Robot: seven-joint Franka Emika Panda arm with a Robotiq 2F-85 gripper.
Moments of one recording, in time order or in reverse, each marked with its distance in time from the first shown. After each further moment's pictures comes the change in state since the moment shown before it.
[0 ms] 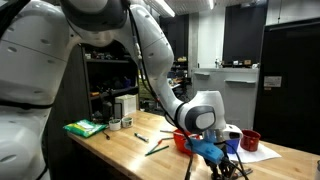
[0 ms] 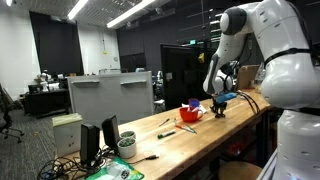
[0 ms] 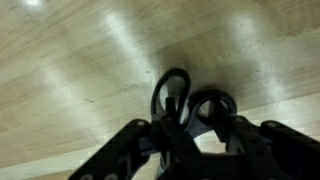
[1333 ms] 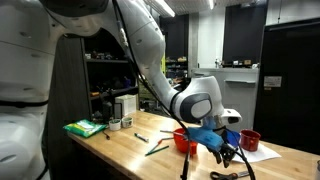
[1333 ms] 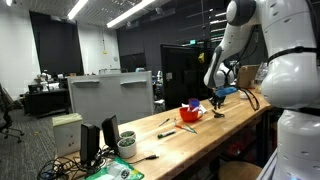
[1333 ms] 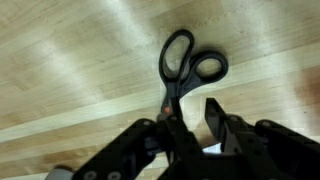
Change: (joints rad) arm 0.000 -0.129 0.002 -0.066 0.000 0.075 -0.017
